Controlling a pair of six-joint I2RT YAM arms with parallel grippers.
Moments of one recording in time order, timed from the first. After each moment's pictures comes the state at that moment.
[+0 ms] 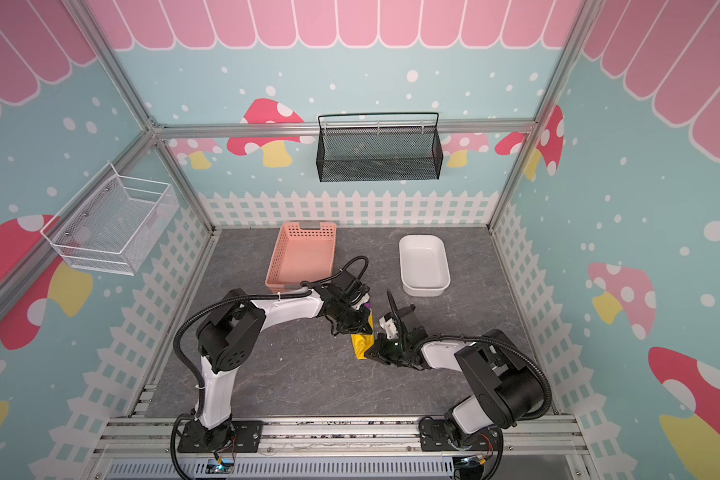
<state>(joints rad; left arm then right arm) -0.74 2.07 1.39 -0.45 0.53 -0.69 0.53 1.50 0.44 0.14 -0.62 0.86</state>
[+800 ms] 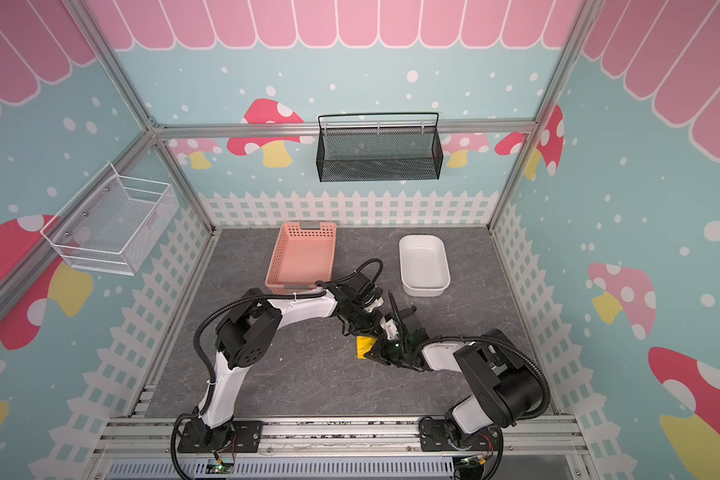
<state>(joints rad) -0.79 2.20 1.53 -0.49 0.61 -0.67 0.52 1.50 0.41 0.19 -0.63 0.86</state>
